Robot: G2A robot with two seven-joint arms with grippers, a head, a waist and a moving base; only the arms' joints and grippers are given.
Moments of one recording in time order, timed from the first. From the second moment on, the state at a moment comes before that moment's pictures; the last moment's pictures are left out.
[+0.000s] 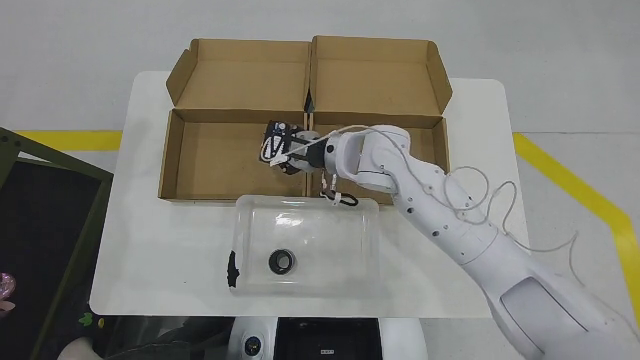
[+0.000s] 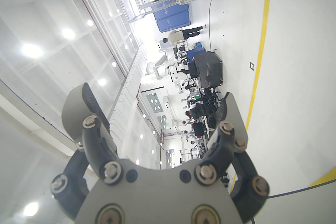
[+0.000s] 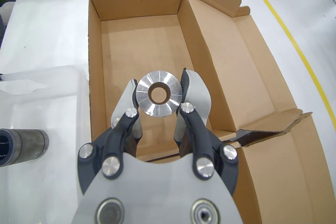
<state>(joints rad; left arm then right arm) -0.33 -0.16 -0.45 -1.44 1.96 -0.37 0.19 -0.59 -1.37 0.65 -1.34 -1.16 -0.57 0.39</state>
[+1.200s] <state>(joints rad) -0.33 -0.16 -0.45 -1.44 1.96 -0.37 0.19 -0.43 -1.57 0.50 -0.92 -1.18 -0.44 0.48</state>
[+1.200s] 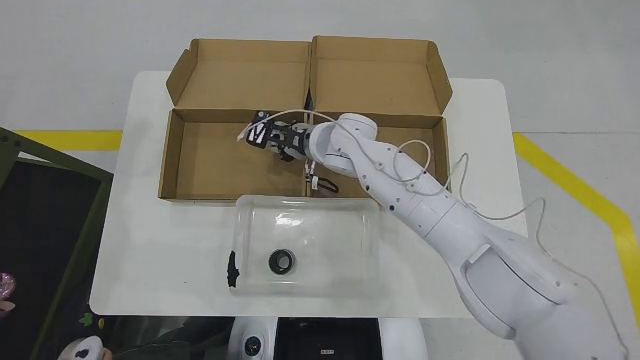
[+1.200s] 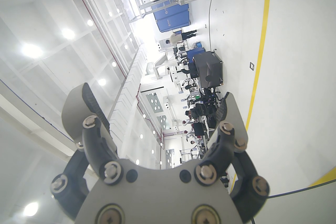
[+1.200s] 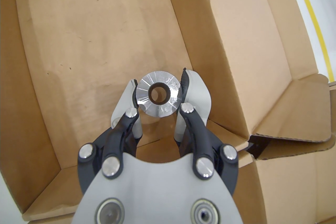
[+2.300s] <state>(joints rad) -0.33 -0.16 -0.45 -1.44 1.96 -0.37 0.19 -0.55 -1.52 0.65 -1.28 -1.33 -0.60 0.55</state>
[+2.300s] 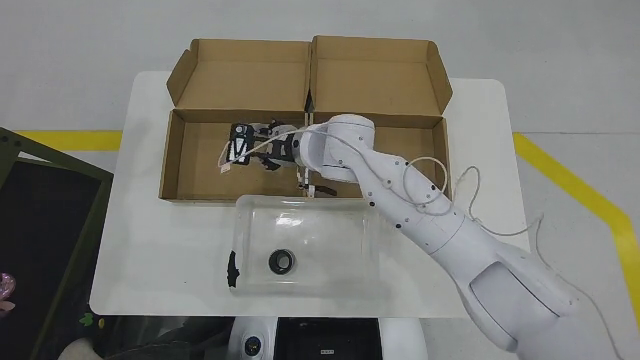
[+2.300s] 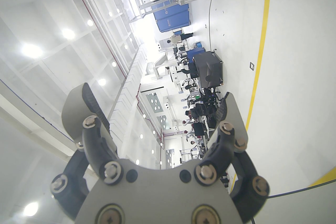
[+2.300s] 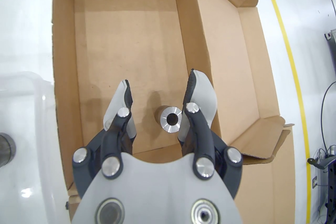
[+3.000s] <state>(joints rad) -0.33 -0.16 -0.45 -1.44 1.96 -0.37 0.19 -0.95 -1.39 0.84 -1.78 -1.39 -0.82 0.62</state>
